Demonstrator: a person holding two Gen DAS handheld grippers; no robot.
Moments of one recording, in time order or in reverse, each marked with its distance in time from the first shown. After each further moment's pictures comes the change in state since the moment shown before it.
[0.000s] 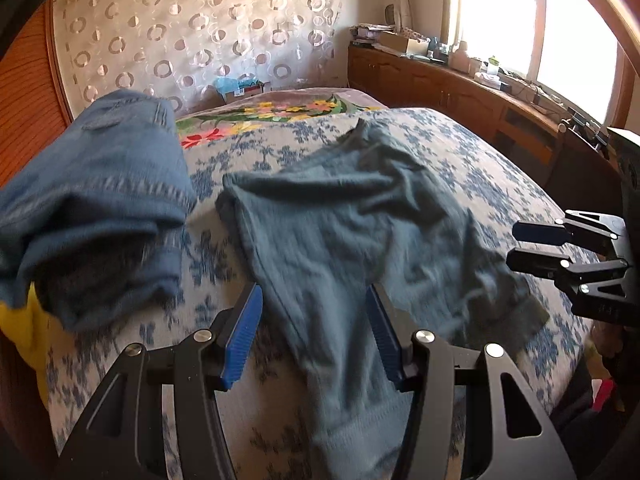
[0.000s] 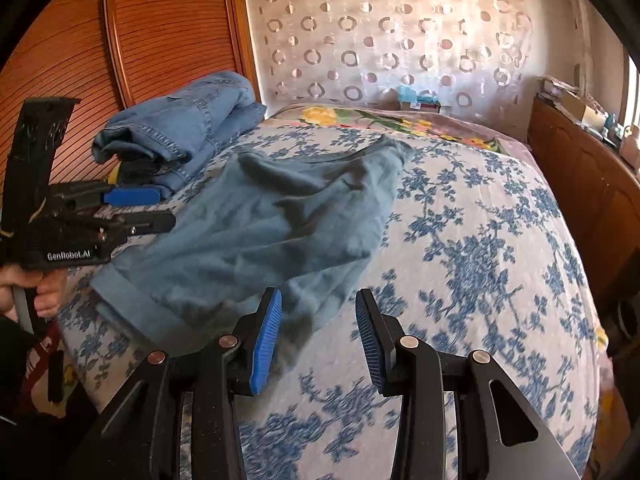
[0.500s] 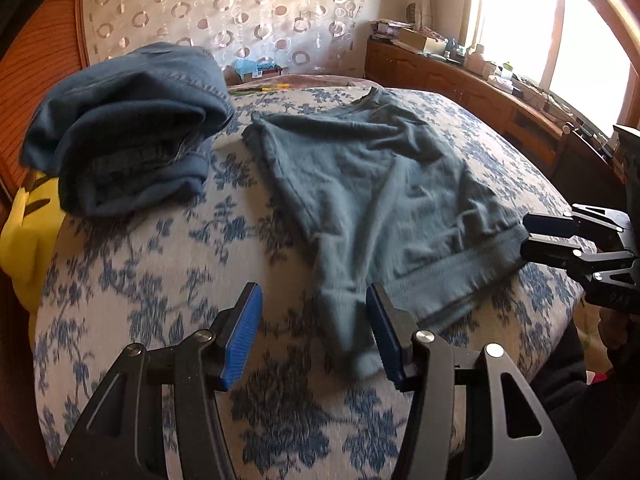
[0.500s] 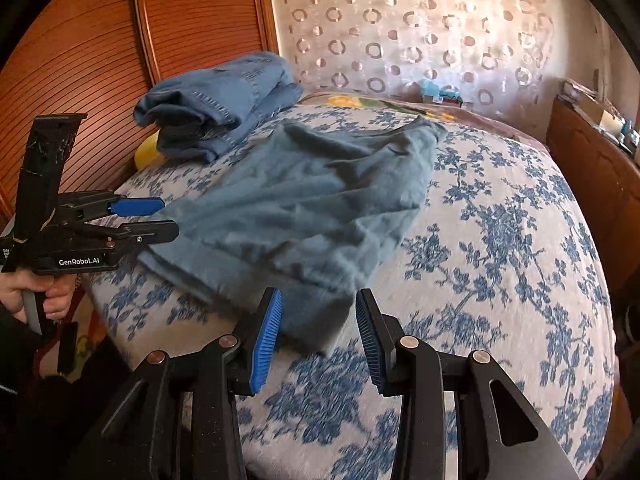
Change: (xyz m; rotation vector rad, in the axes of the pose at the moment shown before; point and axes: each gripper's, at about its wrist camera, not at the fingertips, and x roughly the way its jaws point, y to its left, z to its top) left arm -0.025 0.004 -0.062 -0.092 0.027 0.008; right arm -0.021 0.027 -0.028 -0.048 0.041 0.042
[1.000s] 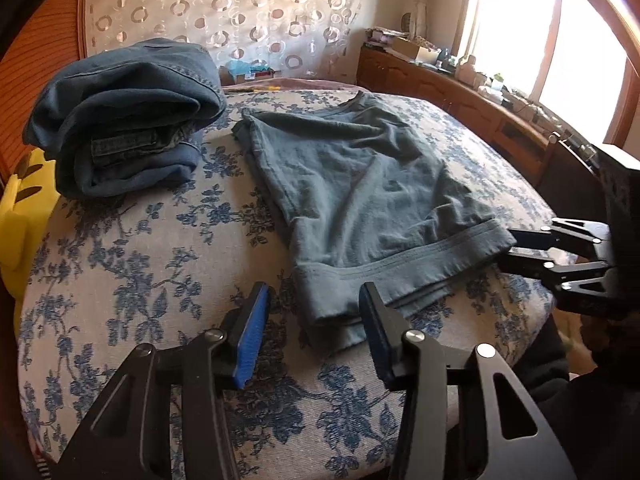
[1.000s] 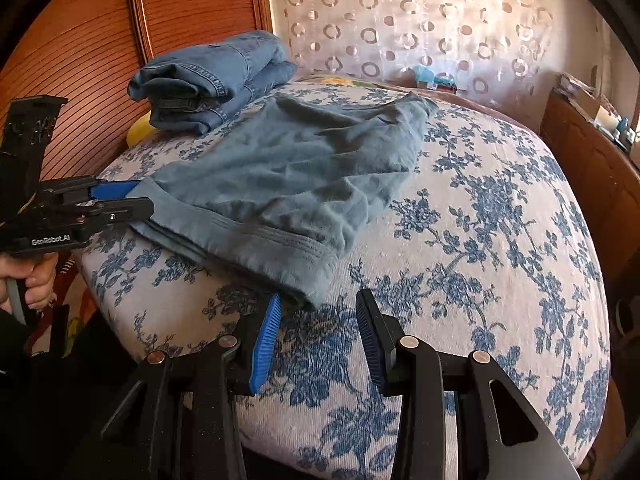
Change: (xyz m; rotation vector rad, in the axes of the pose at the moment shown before) left arm -0.008 -0.005 -0.009 -0.028 -0.021 -0.061; right arm 0.006 0.001 -0.009 -0.009 0.055 -0.046
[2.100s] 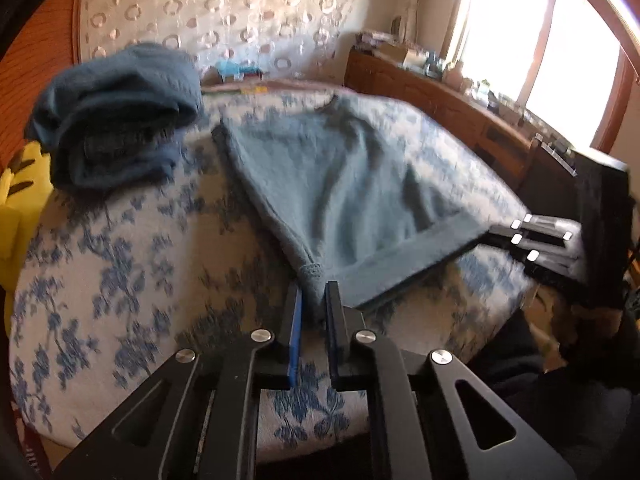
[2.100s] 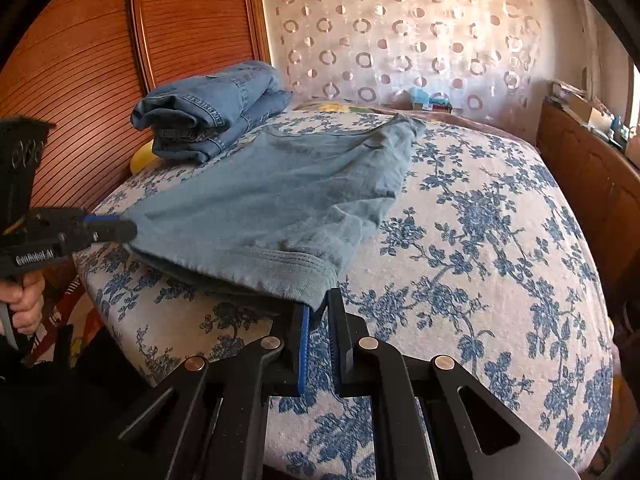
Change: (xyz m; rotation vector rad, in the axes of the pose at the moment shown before) left arm -0.014 -0.021 -0.009 -0.009 0.020 -0.041; right arm -0.020 -0.015 -0.021 0.041 -0.105 0.022
